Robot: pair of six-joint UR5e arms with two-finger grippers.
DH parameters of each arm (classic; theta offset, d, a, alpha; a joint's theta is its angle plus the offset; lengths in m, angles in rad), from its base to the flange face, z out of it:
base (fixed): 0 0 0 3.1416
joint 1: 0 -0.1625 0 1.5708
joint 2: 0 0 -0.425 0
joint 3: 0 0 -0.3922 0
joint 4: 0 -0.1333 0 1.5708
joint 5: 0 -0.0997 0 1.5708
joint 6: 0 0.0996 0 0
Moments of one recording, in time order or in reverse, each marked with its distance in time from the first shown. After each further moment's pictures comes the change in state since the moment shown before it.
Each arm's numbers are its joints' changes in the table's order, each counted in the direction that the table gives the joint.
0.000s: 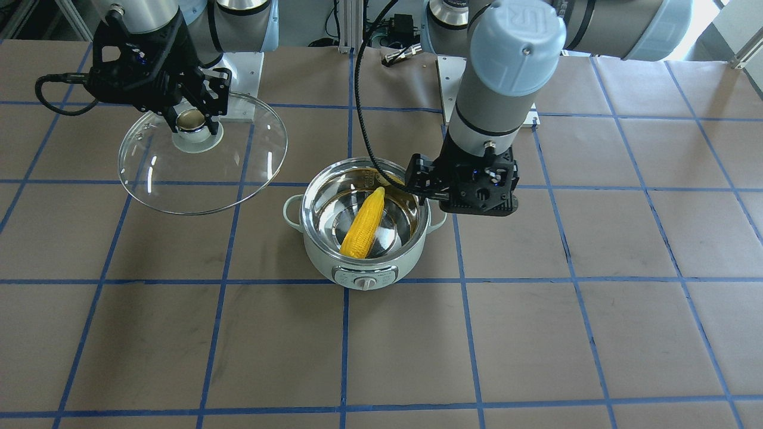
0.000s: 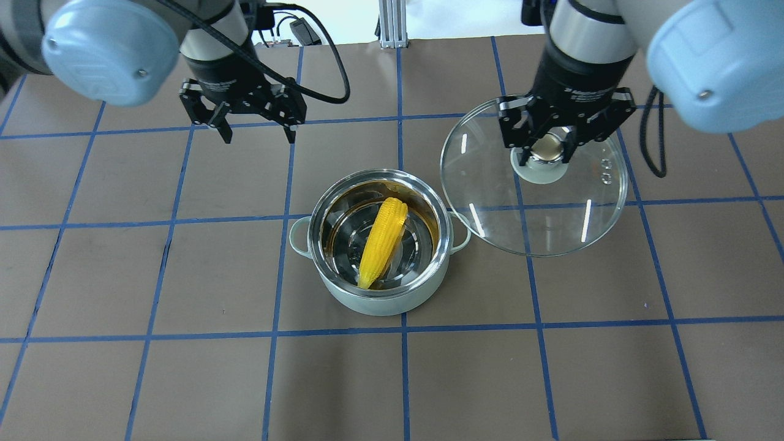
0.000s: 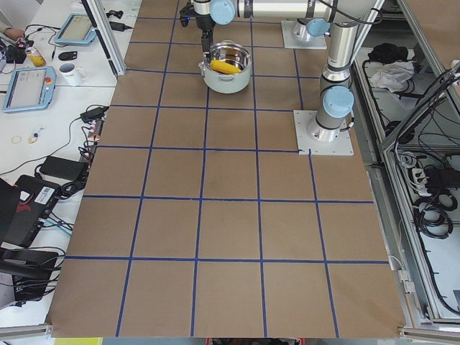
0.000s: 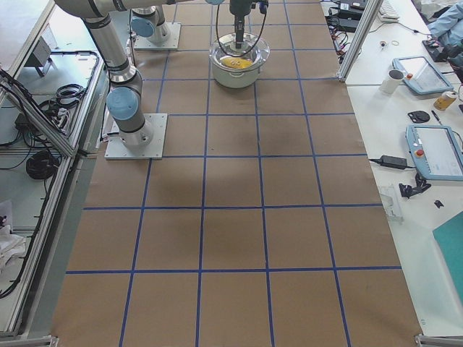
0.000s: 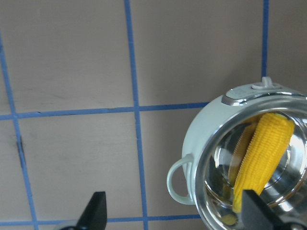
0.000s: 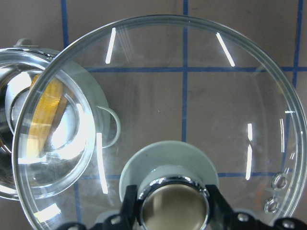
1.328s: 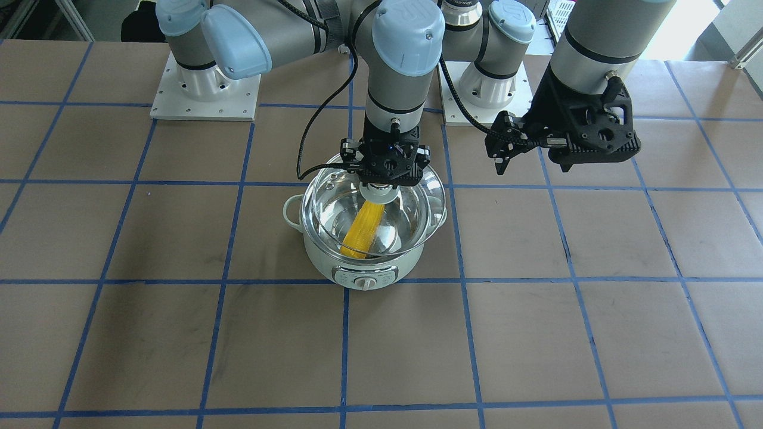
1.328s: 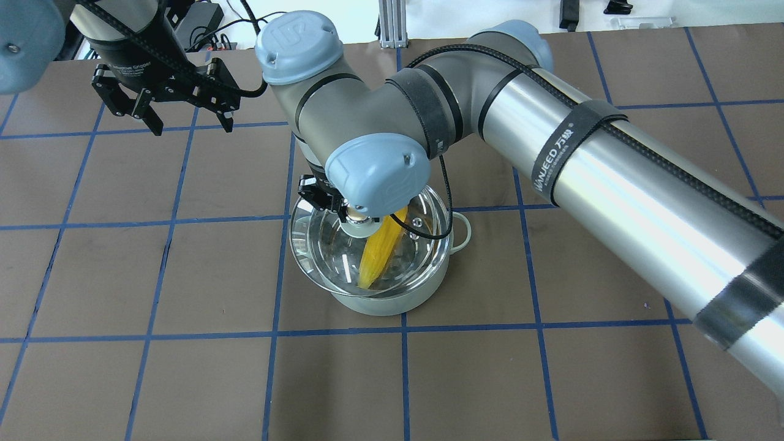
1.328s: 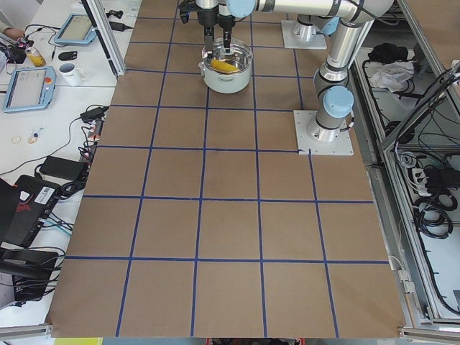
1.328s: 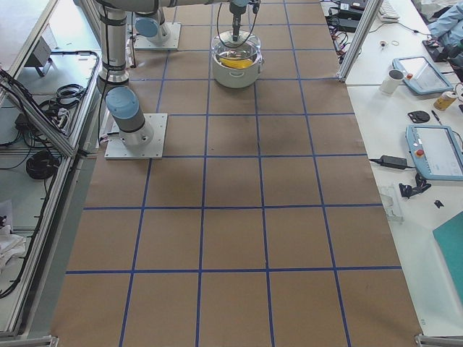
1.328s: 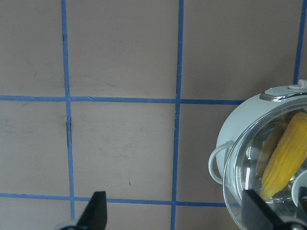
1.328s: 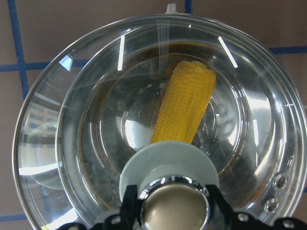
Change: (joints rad) left arm -0.110 -0.102 -0.008 0.078 -0.032 0.033; right arm -0.414 -0.366 0.089 0.227 -0.012 0.472
